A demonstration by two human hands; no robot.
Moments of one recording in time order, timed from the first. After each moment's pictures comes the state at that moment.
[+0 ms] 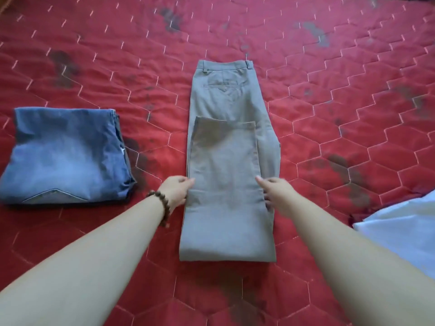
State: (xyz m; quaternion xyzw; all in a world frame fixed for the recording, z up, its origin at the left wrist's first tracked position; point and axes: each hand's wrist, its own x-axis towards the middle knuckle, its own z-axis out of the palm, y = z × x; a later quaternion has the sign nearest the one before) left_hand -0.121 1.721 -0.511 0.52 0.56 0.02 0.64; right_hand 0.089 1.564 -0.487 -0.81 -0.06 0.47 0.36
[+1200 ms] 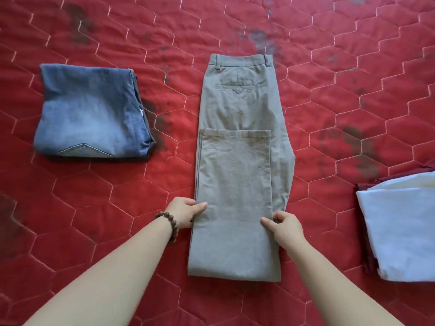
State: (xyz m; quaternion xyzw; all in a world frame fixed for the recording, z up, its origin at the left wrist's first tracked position) left_hand -0.212 1.614 -0.506 0.41 0.60 -0.10 0.68; right_hand -0.012 1.435 -0.492 -0.87 -0.09 0.45 0.19
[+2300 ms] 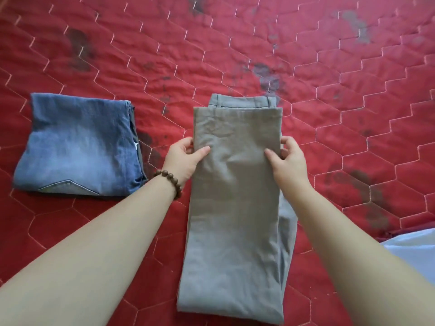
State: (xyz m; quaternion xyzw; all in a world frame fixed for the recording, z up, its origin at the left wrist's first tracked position) left_hand -0.094 1.767 -0.477 0.53 0.48 0.23 0.66; right_hand 0.098 1.634 -0.450 -0.79 -0.22 0.32 0.49
